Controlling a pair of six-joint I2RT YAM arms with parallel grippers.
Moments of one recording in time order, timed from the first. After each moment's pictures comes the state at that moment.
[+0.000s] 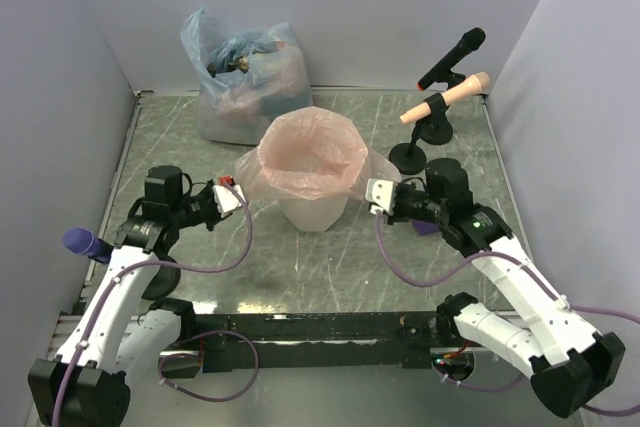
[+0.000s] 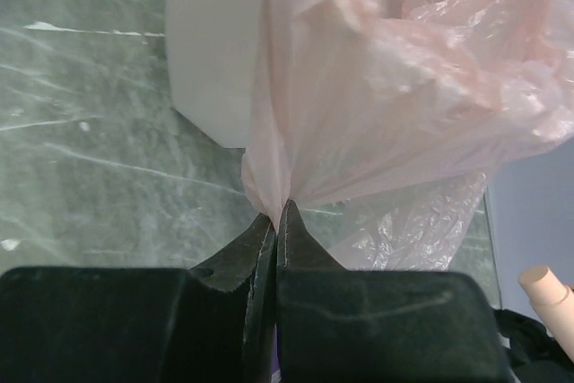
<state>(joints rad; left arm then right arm) -0.15 0.83 0.74 -0.50 0.71 0.84 0.46 0.87 0.87 -0.53 -0.53 -0.92</state>
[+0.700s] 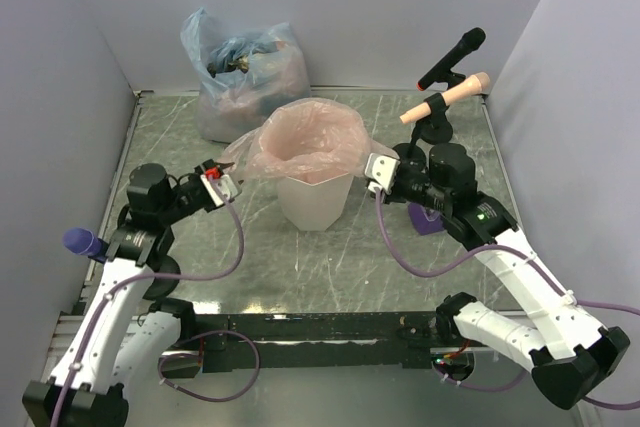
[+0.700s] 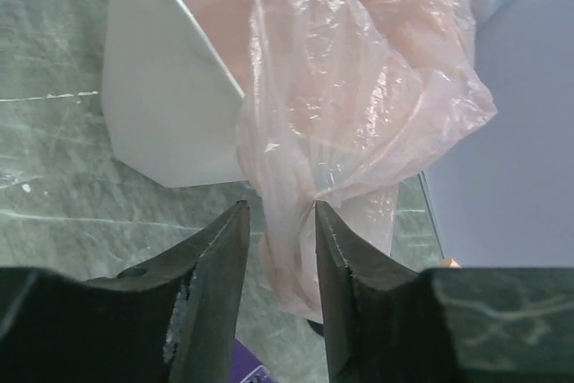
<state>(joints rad) -0.17 0.77 0.74 -0.21 0.65 0.74 0.50 0.92 1.00 -0.43 -0.42 -0.82</state>
